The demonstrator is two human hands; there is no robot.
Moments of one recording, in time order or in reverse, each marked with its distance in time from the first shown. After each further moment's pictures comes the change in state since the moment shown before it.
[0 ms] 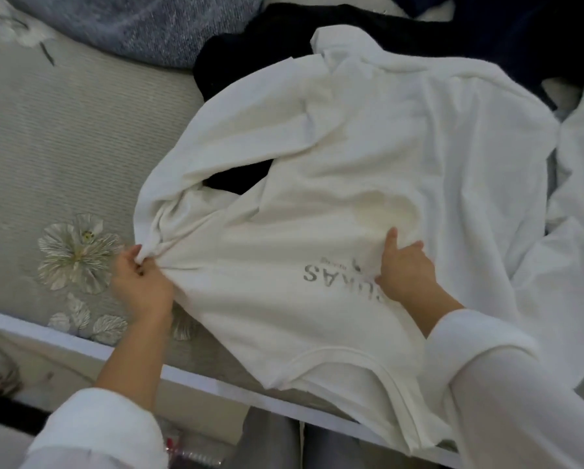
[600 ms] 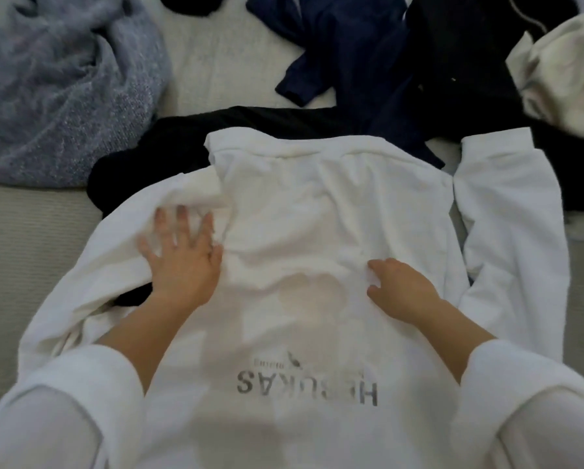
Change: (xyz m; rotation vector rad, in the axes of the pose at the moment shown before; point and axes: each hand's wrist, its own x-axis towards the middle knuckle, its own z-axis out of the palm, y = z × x) left_hand -0.019 0.145 0.191 1.061 -0.414 0.935; right_hand 0.059 0.103 -0.073 0.274 0.254 -0.136
